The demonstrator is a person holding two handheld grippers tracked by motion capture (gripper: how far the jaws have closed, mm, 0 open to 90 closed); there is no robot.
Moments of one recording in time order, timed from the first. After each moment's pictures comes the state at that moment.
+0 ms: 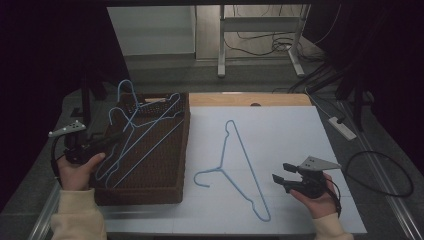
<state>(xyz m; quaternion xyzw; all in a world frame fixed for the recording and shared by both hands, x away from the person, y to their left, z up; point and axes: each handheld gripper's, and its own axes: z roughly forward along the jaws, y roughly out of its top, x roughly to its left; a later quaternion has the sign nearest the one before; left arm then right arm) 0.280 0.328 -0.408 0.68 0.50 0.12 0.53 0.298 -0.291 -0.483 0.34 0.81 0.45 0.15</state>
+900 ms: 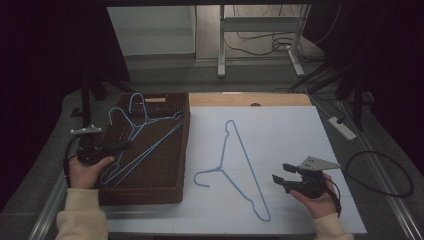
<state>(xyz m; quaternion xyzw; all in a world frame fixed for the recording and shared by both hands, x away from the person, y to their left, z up) 0.300 0.322 -0.438 0.71 0.53 0.07 0.46 0.298 -0.290 -0.484 0.34 0.81 0.45 0.15</state>
